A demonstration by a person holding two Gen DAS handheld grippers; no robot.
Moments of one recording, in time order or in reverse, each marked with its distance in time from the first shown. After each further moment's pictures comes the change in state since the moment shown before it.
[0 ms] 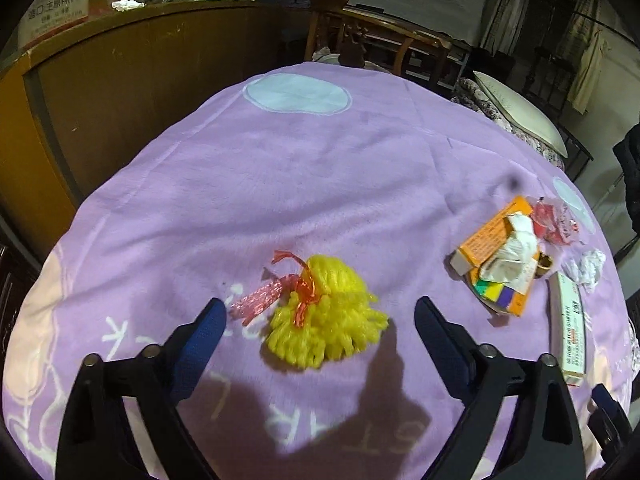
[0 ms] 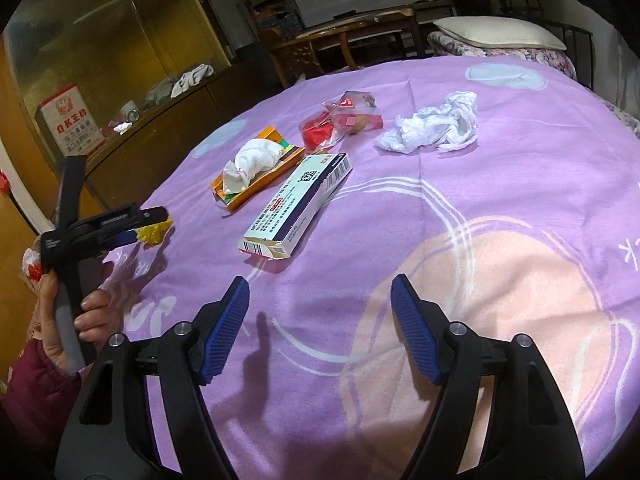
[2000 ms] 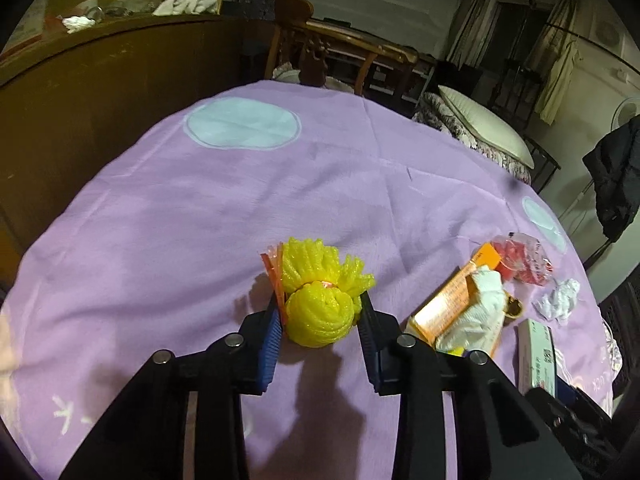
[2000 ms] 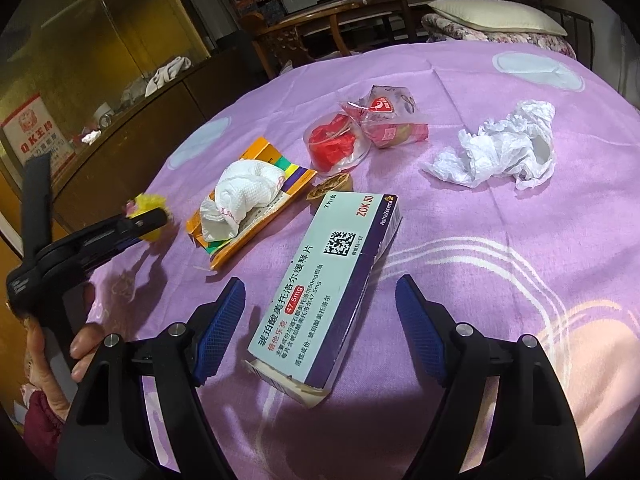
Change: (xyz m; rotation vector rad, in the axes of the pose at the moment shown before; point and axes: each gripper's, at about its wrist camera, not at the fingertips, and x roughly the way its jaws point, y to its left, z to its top) left arm 0.014 -0.020 0.032 0.023 -0.070 -0.144; right arm 0.079 0.023 0.054 0.069 0.055 -0.041
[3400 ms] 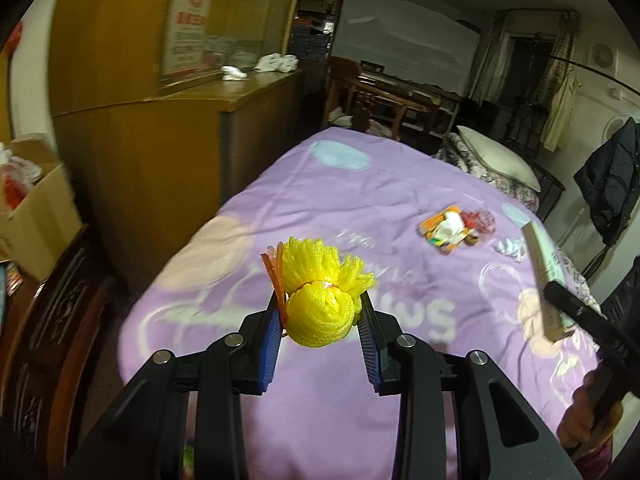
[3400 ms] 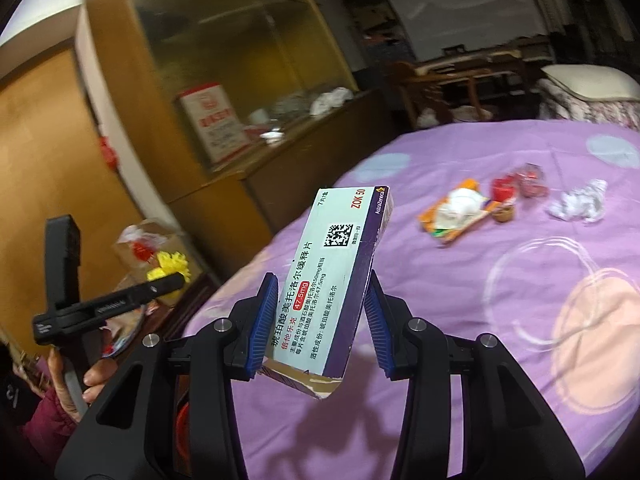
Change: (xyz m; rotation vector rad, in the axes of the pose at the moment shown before) left arm -0.297 0.070 -0.136 -0.043 -0.126 0.136; right arm -0.176 0.124 -0.084 -0.243 -0.132 0.427
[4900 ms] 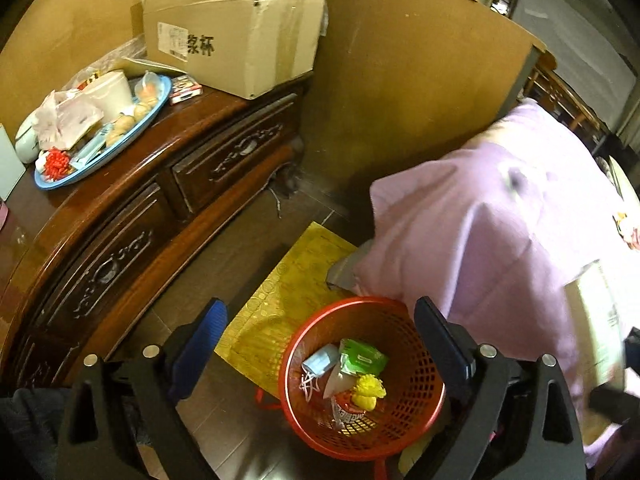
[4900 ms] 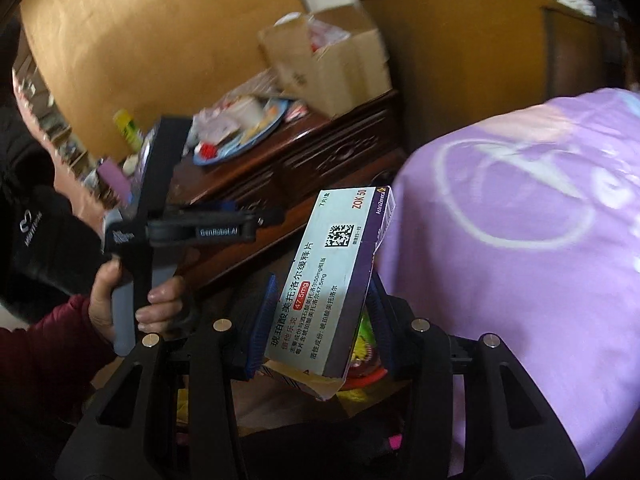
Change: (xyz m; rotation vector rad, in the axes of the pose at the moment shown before) left arm -0.045 0.263 -0.156 -0.391 0.210 0.388; right arm 0.161 0.258 -0.159 -0.440 0.608 0.405
